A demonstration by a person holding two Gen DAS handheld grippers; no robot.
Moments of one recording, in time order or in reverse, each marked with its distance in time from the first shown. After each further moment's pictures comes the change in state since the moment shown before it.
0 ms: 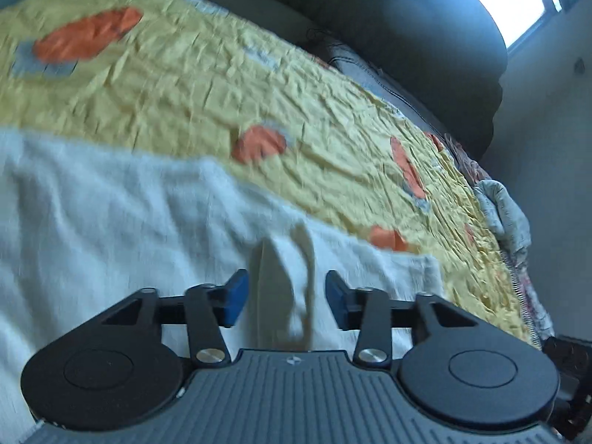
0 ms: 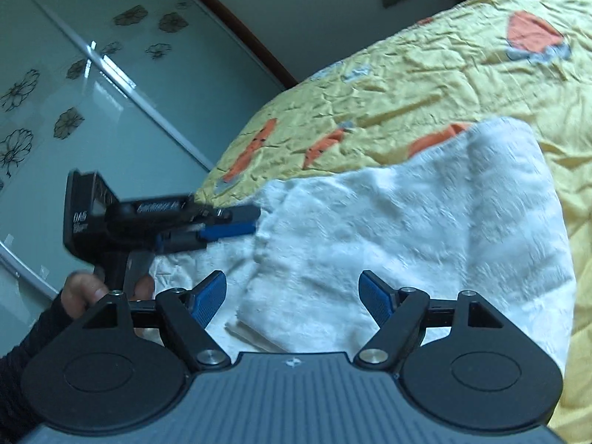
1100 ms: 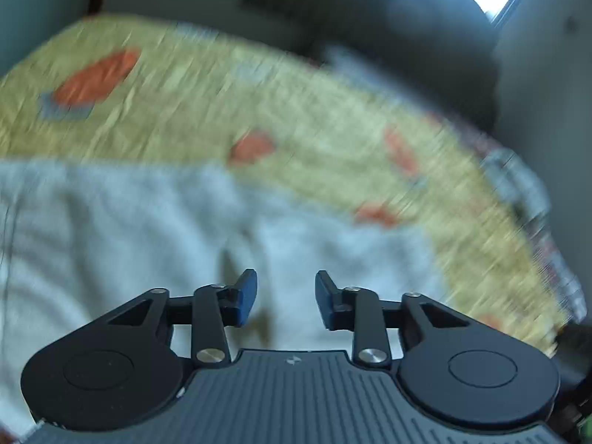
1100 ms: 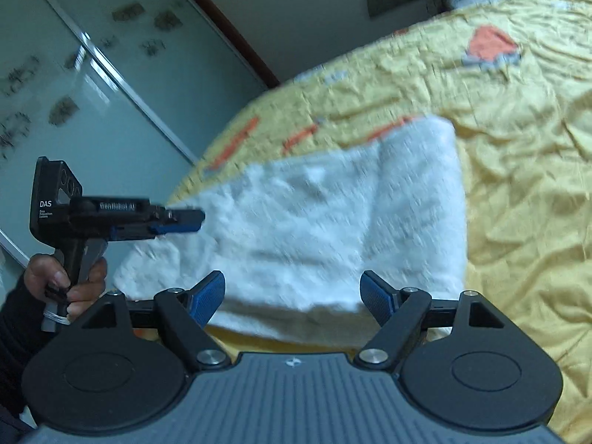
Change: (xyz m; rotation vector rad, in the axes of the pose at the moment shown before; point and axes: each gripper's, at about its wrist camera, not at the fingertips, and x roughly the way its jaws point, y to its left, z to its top) left arm -0.057 -0.049 -0.009 0.149 -0.087 0.055; right arm -0.062 -0.003 -0.035 -0.008 -0.052 -0.028
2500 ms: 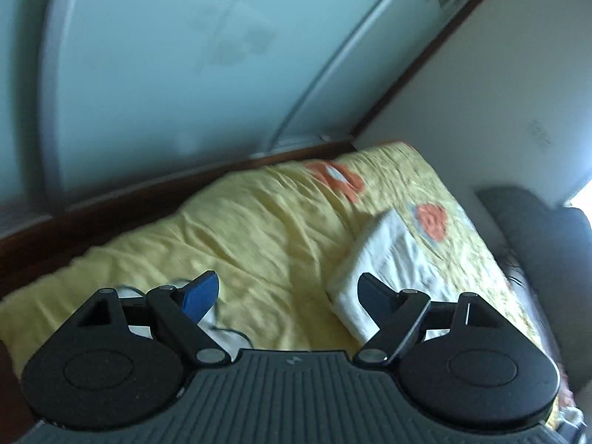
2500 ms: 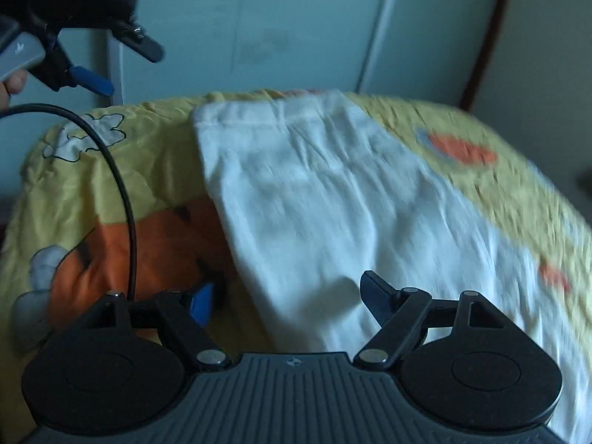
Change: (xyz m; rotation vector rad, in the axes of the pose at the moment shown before) left arm -0.238 0.215 -0.128 -0.671 -0.396 0.478; right arm 0.239 0.244 -0.096 -1.095 0.204 -0.042
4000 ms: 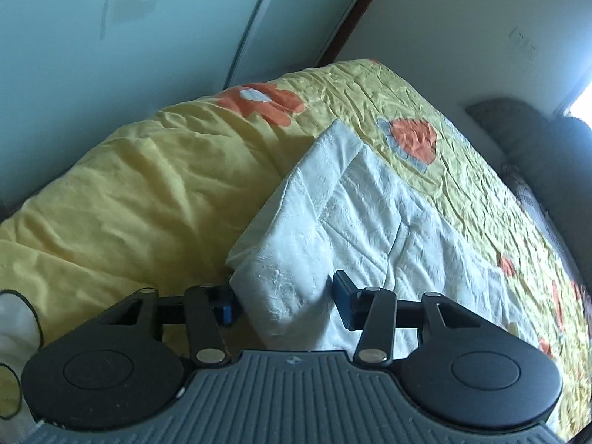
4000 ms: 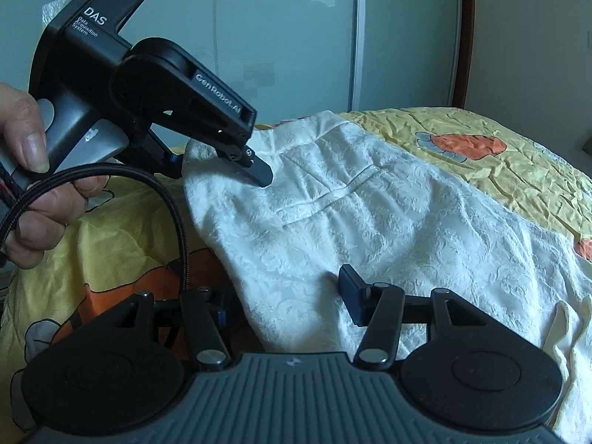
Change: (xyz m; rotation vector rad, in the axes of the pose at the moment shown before) left arm 0.103 -0.080 -0.025 0.221 0.155 0.029; right arm 0.017 -0.018 -0.011 0.239 -0.088 0.092
